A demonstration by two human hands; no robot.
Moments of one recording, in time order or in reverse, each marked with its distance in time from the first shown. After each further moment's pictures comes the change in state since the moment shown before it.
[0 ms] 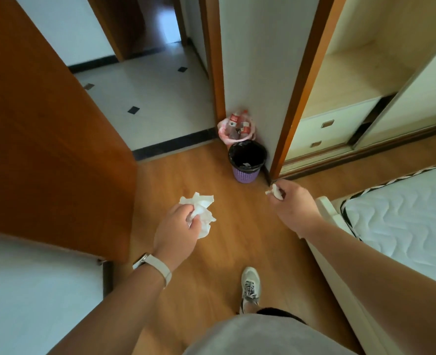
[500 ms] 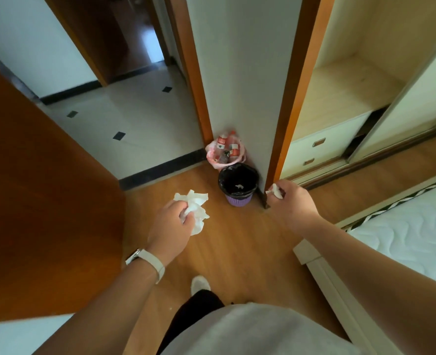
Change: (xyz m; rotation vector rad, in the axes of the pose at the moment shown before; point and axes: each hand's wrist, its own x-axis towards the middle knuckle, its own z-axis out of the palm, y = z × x) left_hand 0.185 0.051 0.015 0.065 -0.049 0.044; right_hand 0.164 0.018 -0.049 0.073 0.034 0.121
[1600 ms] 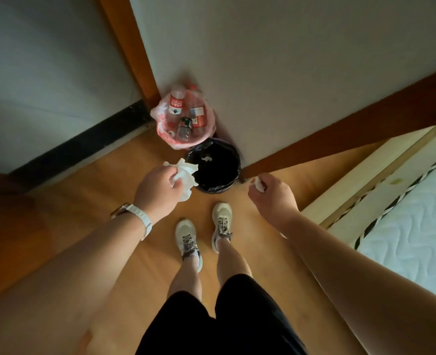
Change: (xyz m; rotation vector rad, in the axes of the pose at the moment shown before) left_hand 0.461 -0.104 0.178 -0.070 -0.465 0.094; right_hand 0.355 -0.010 0.153 -0.072 -0.051 0.454
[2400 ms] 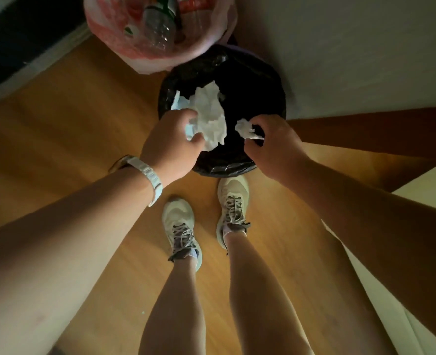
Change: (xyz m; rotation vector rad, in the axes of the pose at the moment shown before) left_hand 0.207 -0.122 0.298 -0.056 -0.181 -0.110; right_hand 0.303 0.182 0.237 -0.180 -0.231 -0.138
